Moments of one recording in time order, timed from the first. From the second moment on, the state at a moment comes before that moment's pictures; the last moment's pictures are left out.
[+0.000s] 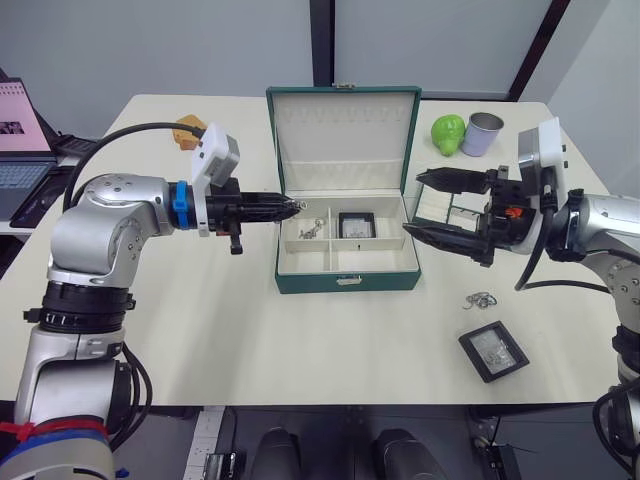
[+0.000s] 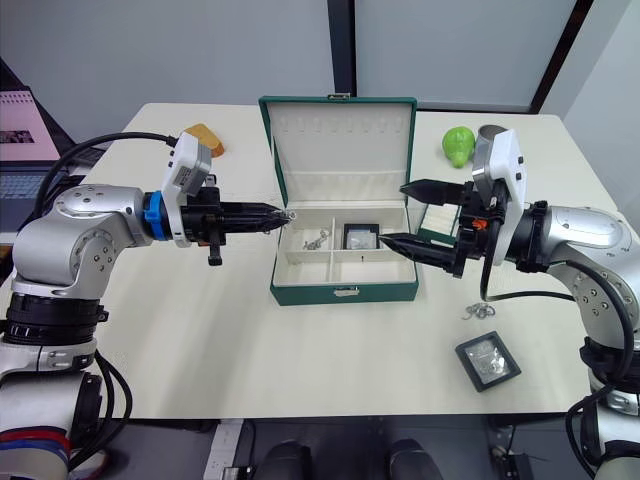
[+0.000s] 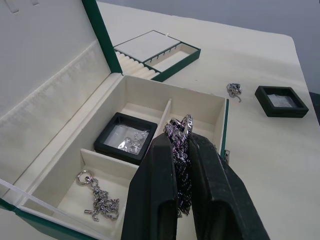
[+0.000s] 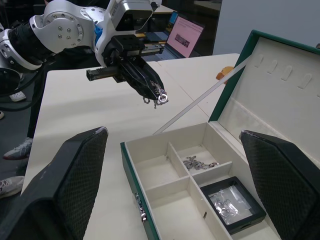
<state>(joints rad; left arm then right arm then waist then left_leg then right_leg) -0.80 0.78 -0.01 0.07 -0.49 0.66 -1.24 -0.64 -0.76 -0.13 -0.39 0.77 0.79 0.91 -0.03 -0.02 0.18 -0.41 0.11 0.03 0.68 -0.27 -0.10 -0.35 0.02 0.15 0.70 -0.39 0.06</state>
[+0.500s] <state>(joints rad) -0.72 0.74 -0.15 0.13 -0.29 0.44 -1.22 -0.63 -0.76 -0.13 -0.39 0.77 0.79 0.91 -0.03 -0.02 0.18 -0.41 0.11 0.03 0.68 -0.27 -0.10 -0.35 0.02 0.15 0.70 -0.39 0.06</state>
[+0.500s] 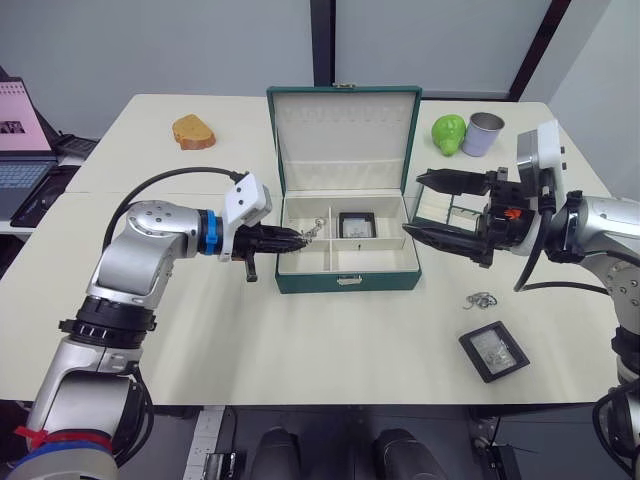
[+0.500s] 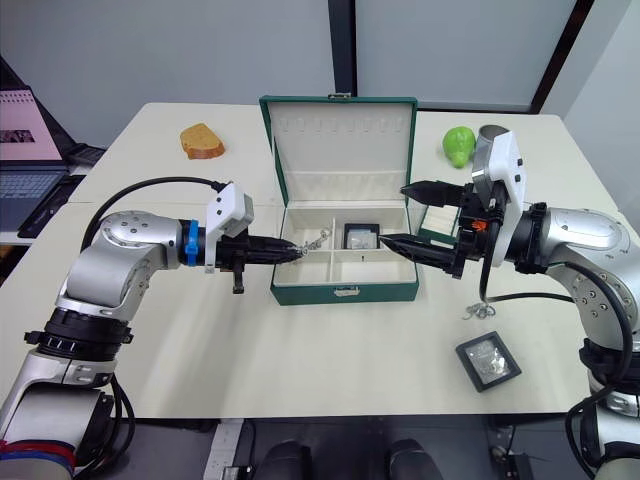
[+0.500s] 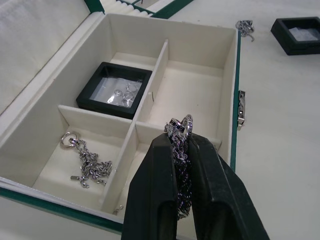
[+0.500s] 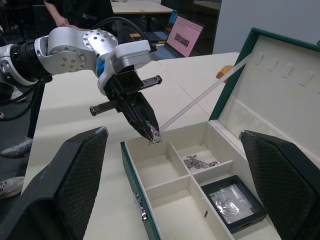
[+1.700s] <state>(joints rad) -0.52 0.83 0.17 -0.08 -0.64 0.78 -1.20 -0.37 -0.88 -0.31 -0.33 0.78 0.79 0.99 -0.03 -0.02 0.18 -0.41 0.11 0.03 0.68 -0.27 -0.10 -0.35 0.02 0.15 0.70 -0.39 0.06</state>
